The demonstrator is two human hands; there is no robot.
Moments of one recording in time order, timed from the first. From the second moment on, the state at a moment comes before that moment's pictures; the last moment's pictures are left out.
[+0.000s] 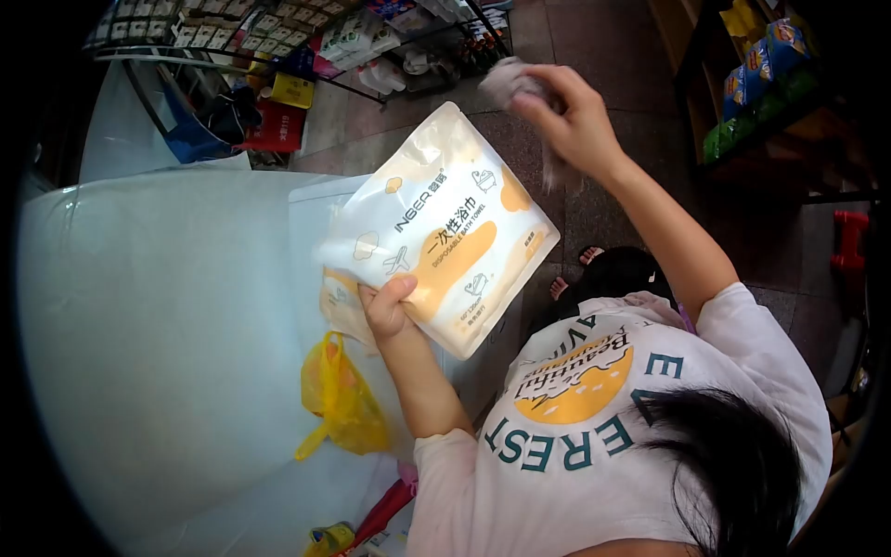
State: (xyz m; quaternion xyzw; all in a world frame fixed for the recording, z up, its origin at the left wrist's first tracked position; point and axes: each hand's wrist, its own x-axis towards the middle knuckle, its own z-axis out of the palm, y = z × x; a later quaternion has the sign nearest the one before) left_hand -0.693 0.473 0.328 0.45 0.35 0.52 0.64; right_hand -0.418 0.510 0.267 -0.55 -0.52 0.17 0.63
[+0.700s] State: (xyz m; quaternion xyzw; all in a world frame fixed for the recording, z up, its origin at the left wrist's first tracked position) left_hand -0.682 0.475 0.324 0.44 0.34 0.49 0.68; right_hand -0.399 0.519 0.185 -0.45 -0.21 0.59 0.64
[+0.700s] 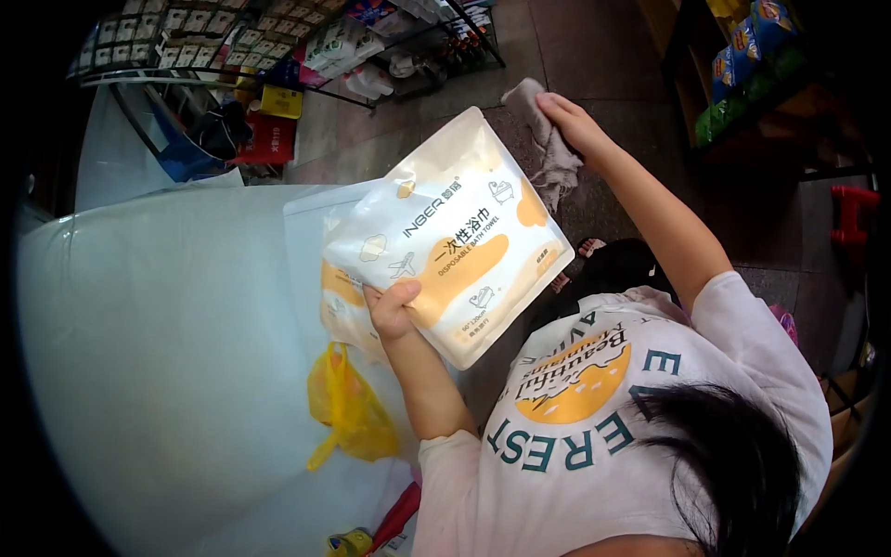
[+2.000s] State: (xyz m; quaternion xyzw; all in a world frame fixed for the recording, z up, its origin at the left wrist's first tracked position) left_hand -0.681 0.521 0.294 0.54 0.50 0.49 0.47; right_hand -0.422 0.486 0.280 -0.25 -0.36 0.68 0.59
